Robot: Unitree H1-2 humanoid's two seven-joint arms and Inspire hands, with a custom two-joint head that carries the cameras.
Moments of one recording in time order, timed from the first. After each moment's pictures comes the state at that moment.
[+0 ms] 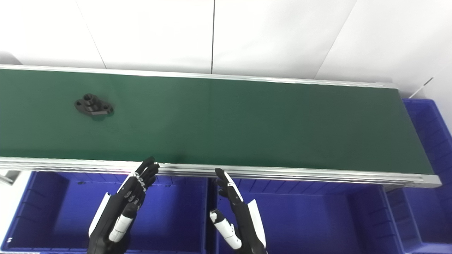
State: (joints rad) left arm 0.56 0.03 -0.28 -0.37 -0.03 -0.11 -0.14; right arm 0.58 0.03 0.38 -0.28 -0.32 -0.16 -0.07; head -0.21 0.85
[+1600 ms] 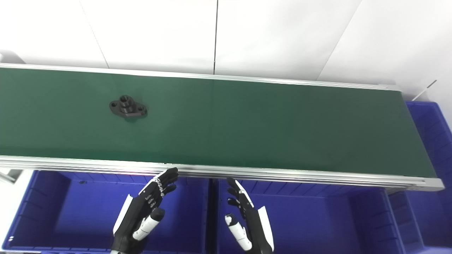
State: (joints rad) left arm 0.48 -0.02 -0.31 -0.12 0.07 -0.27 -0.11; right arm 0.51 0.00 0.30 -0.07 -0.25 -0.29 -0.09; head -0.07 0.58
